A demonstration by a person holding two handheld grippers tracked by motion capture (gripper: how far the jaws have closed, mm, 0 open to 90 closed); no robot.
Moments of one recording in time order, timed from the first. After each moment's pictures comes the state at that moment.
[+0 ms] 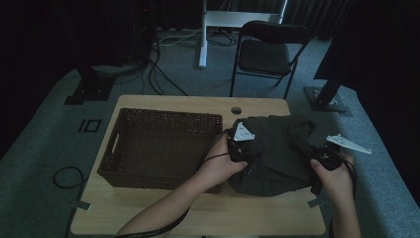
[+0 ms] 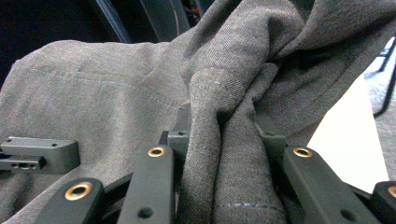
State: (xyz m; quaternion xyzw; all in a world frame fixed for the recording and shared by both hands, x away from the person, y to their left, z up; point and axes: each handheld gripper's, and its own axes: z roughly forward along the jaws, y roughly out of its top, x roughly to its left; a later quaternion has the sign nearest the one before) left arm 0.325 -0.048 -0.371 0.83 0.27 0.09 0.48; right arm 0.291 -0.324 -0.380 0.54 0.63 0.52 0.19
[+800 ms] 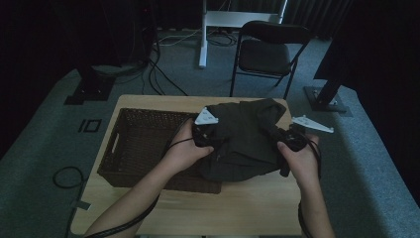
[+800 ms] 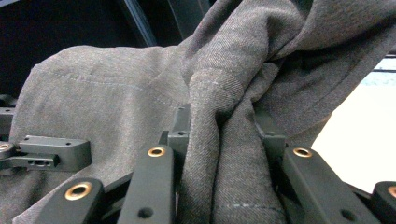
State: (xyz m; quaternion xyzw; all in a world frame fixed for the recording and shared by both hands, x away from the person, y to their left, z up) left arm 0.348 0.037 -0.349 0.82 0.30 0.11 0.48; right arm 0.330 -0.242 -0.358 0.50 0.65 0.55 0.17
